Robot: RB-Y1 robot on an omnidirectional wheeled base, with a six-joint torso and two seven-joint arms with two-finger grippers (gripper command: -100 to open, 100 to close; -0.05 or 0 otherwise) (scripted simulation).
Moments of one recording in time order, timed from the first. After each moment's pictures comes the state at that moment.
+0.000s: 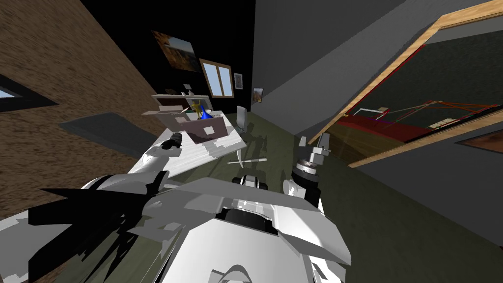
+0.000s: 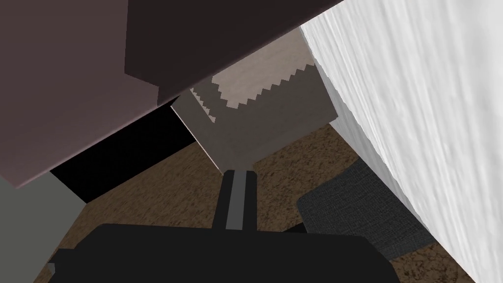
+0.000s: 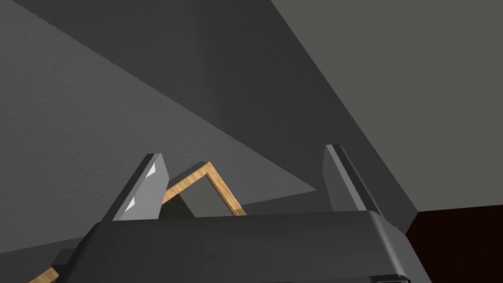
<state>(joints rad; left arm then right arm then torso) -0.17 0.83 0.42 -0.77 0.01 -0.06 0.08 0.48 0.04 0.07 -2.32 0.03 -0.49 -0.08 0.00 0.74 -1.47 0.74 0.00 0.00</state>
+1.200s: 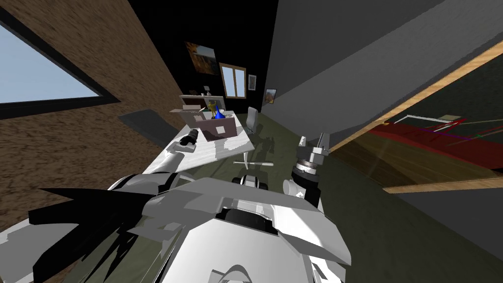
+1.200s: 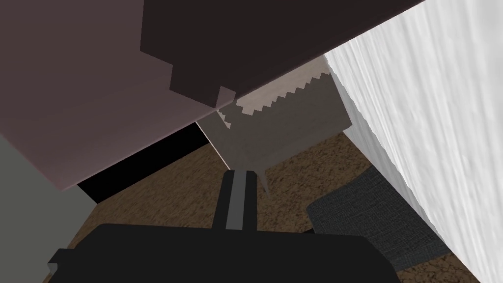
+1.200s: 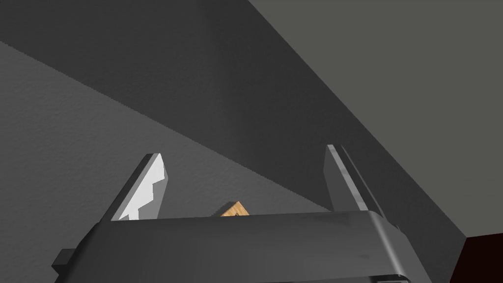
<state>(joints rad) -0.19 0.71 0.33 -1.04 -0.02 0.05 0.06 0.48 0.04 0.07 -2.32 0.03 -0.49 -0.08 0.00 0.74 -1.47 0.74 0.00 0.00</state>
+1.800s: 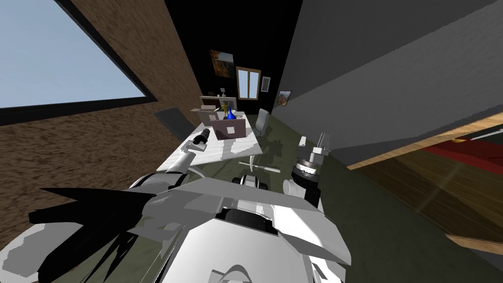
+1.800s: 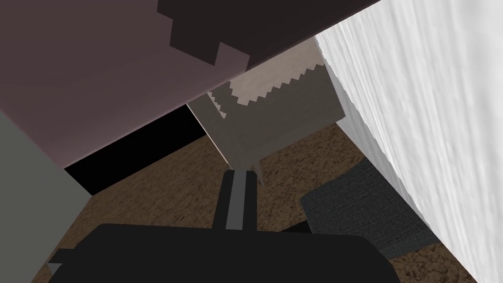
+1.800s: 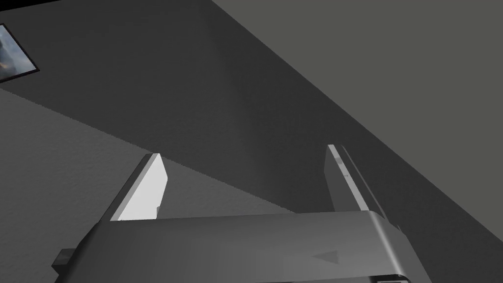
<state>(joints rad) -0.21 0.60 0.24 -1.20 -0.06 0.13 0.04 0.48 0.04 0.07 -2.32 0.03 -0.49 -0.08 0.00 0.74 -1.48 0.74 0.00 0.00</state>
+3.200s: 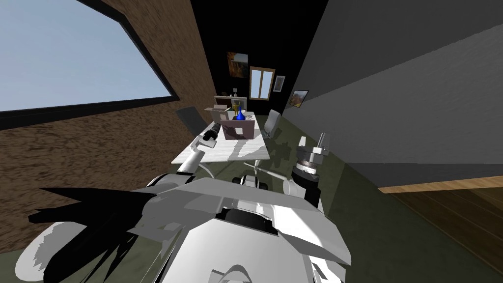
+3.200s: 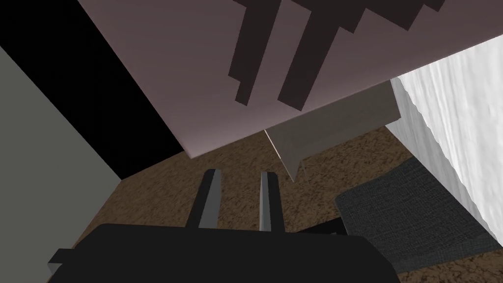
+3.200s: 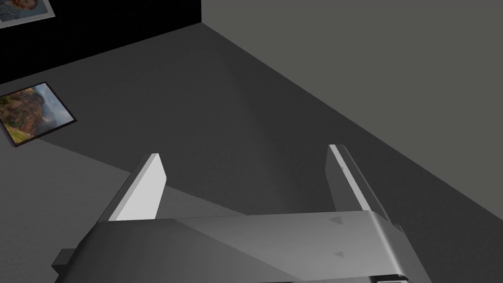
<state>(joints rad) -0.22 0.48 0.15 -1.55 -0.10 0.31 0.02 0.48 0.04 0.07 -2.32 0.03 -0.49 -0.08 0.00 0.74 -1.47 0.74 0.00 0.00</state>
